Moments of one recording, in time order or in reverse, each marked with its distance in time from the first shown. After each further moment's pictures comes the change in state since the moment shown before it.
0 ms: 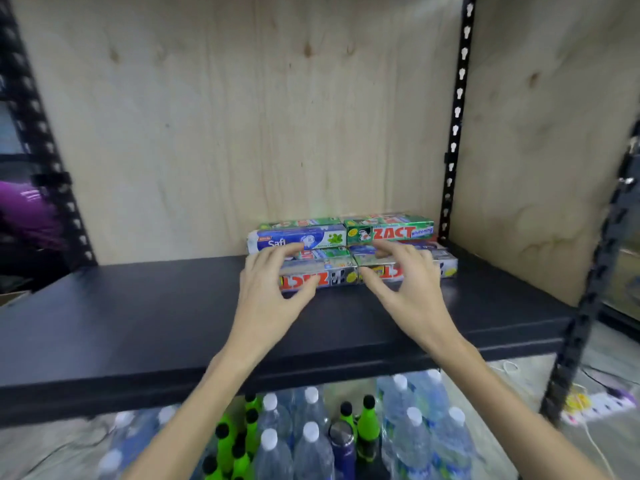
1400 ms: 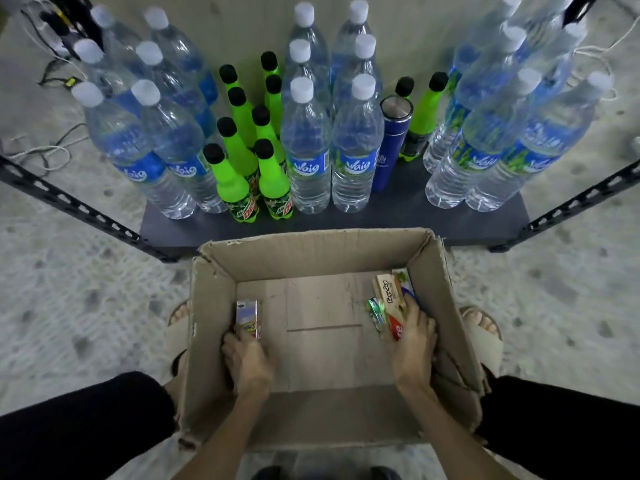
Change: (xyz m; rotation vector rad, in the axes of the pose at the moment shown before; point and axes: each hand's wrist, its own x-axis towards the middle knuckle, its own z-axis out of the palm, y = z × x) left_hand -0.639 -0.195 0.059 0.733 -0.730 -1.257; right_hand -0.606 0.088 0.144 -0.456 -0.667 0.742
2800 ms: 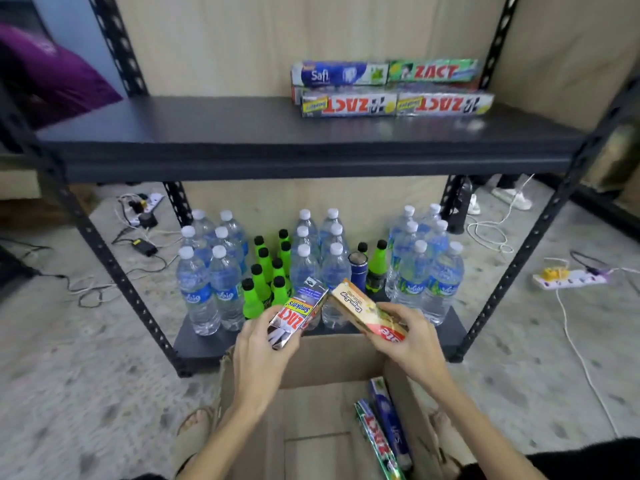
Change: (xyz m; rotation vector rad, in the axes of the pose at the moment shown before) left_hand -0.104 0.080 -0.260 -0.717 0.506 0.713; right_hand 0.016 -0.097 -0.268 0.519 0.112 -0.541
